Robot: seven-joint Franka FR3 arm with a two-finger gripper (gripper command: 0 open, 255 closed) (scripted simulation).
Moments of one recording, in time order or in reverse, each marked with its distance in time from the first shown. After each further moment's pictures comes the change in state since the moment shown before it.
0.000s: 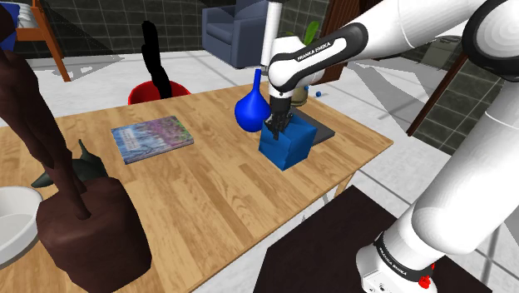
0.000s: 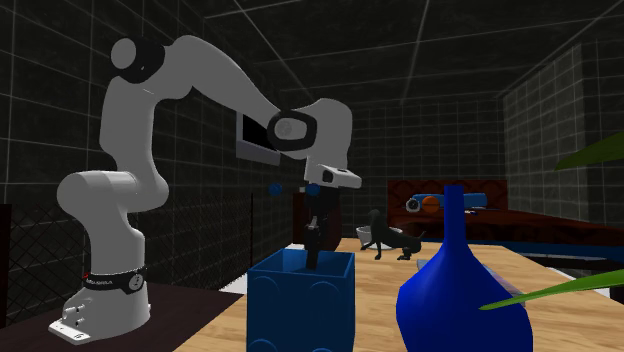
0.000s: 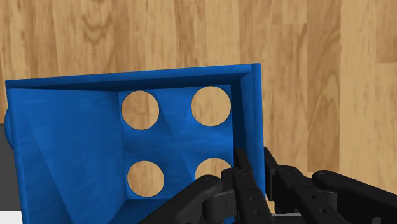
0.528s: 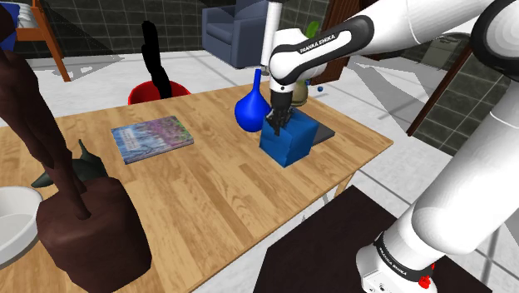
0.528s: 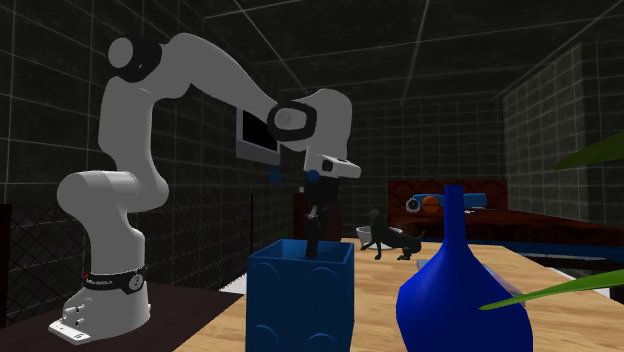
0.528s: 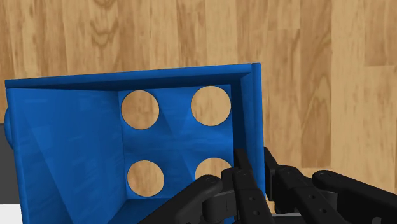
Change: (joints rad) arm 0.000 -0.028 0.001 0.021 0.003 -0.051 -0.001
